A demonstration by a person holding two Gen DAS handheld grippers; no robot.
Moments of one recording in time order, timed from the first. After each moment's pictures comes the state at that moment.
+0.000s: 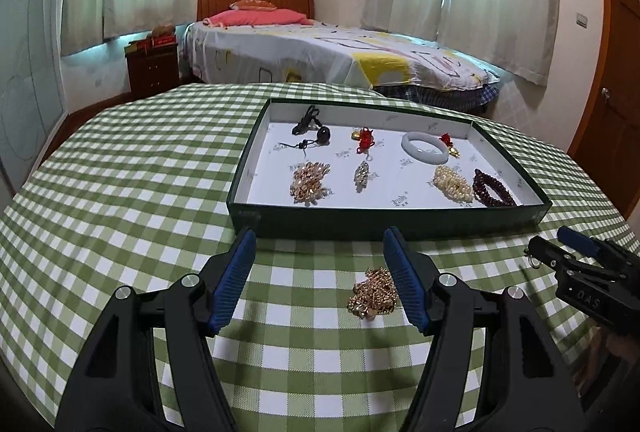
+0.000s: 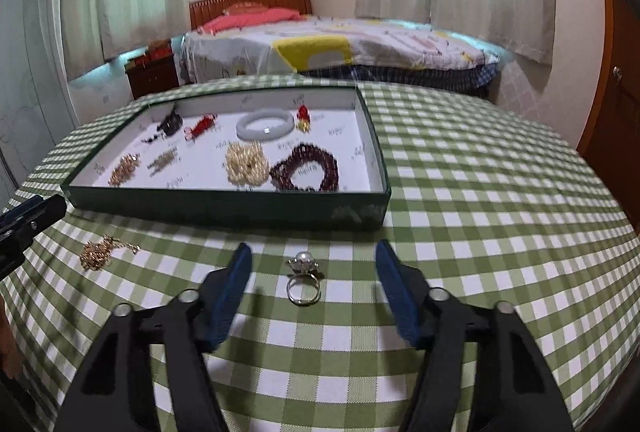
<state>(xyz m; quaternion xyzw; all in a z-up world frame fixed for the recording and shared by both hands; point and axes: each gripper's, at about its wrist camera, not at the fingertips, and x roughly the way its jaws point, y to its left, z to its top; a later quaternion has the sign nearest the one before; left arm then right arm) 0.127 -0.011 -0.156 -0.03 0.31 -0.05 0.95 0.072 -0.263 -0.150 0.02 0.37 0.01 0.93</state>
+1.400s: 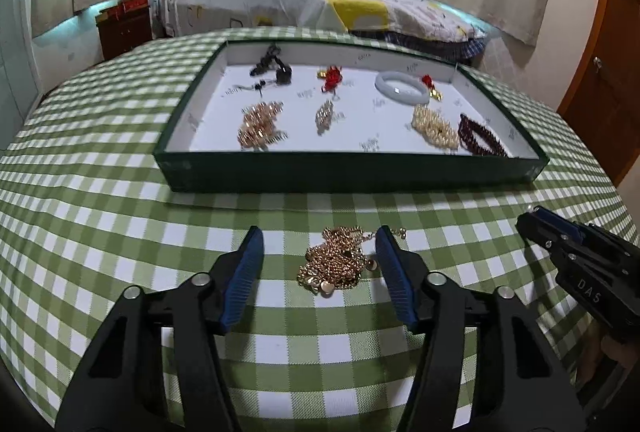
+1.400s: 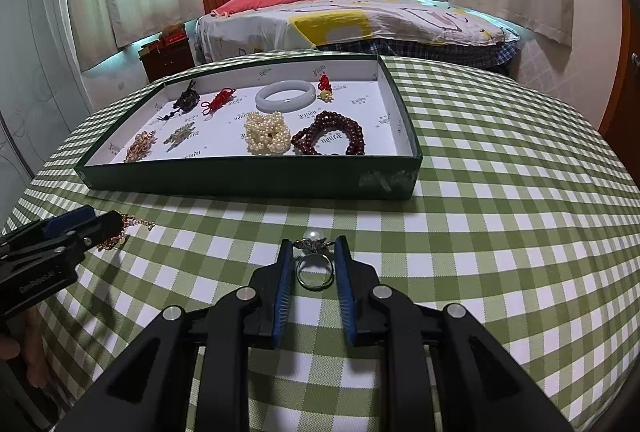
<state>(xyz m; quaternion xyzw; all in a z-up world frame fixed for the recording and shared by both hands) 0.149 -0.041 -0.185 -0.02 0.40 -0.09 0.91 0.066 -0.258 -0.159 0.04 0.40 0.05 0.91</state>
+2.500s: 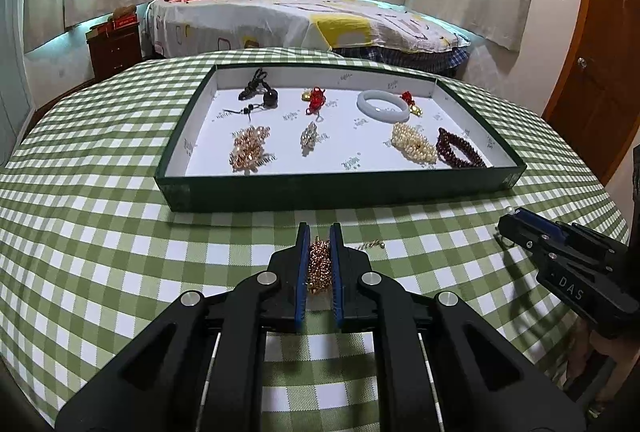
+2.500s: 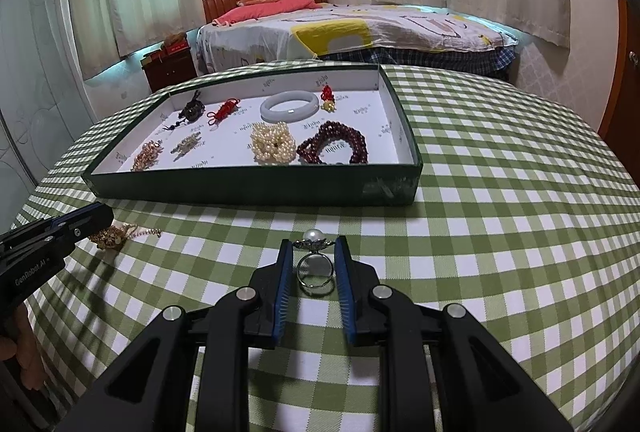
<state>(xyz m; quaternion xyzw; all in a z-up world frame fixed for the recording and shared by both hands) 0.136 -0.039 -0.167 -0.02 0.37 -0.11 0.92 0.062 -0.256 -0.151 0.04 0.38 0.05 0.92</state>
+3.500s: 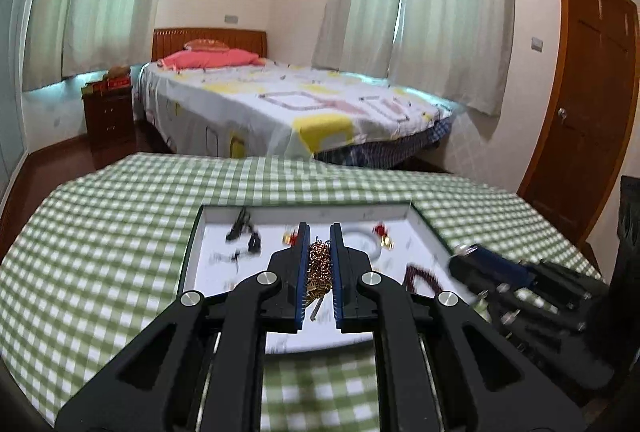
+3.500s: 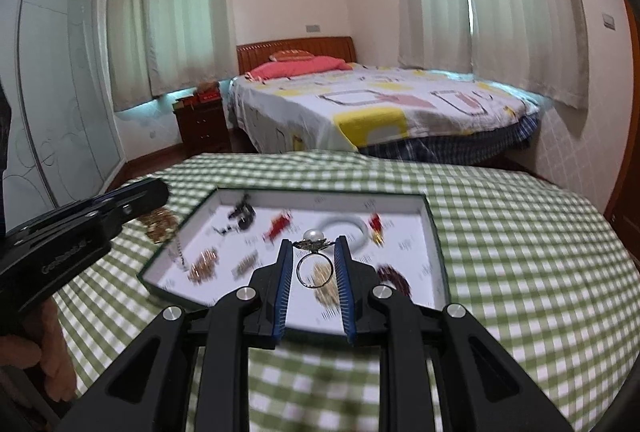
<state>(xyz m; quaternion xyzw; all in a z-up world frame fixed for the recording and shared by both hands) 0.175 -0.049 -0.064 -0.03 0.24 -0.14 0.96 0.098 -0.219 -0.064 0.03 0.28 0.09 0.96</state>
